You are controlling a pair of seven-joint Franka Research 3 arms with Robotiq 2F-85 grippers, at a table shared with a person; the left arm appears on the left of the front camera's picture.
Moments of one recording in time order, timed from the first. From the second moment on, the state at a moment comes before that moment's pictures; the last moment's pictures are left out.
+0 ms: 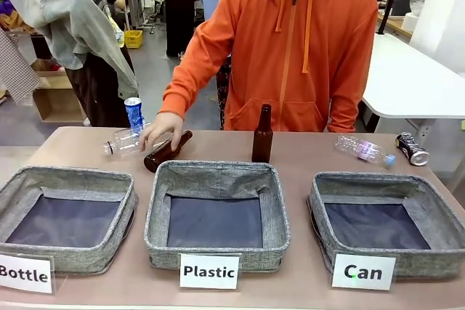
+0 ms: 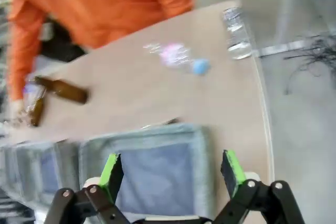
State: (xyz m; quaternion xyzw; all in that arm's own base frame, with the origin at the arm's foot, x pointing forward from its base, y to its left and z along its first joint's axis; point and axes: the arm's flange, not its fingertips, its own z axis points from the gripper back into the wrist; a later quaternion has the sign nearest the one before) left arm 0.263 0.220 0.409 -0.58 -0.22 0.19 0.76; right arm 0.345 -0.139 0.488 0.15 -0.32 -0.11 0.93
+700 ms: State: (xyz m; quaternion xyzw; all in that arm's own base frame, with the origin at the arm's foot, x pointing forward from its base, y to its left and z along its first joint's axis) left arm 0.263 0.220 0.409 -0.58 -0.22 0.19 0.76; right arm 0.347 -0.176 0.479 -0.09 -0.26 -0.21 0.94
